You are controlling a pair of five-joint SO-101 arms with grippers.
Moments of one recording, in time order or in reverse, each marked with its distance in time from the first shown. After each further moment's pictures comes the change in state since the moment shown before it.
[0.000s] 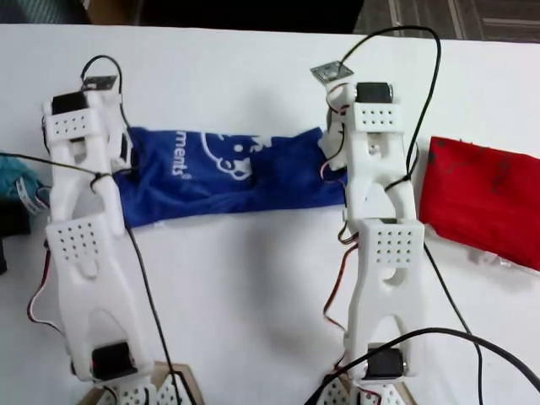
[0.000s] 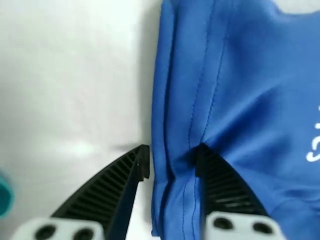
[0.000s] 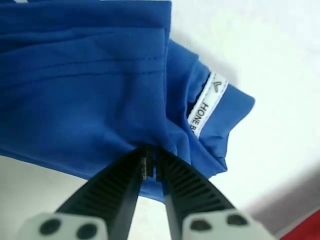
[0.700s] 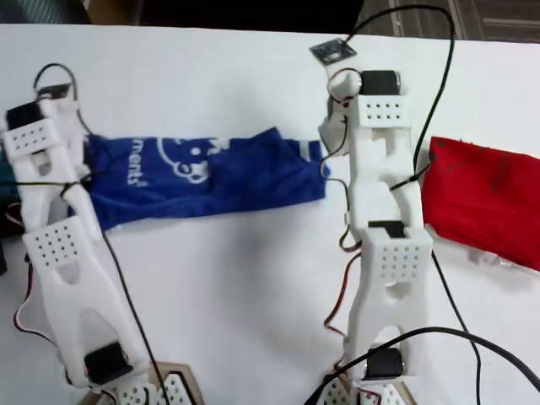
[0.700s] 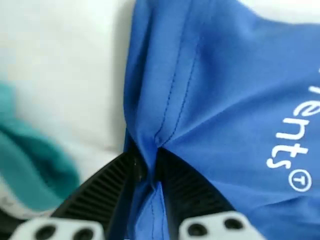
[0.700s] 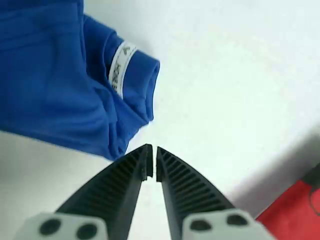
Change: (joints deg) left arm -11.8 3.9 -10.5 3.5 -1.3; right arm -2.5 -14.5 8.3 0.0 0.0
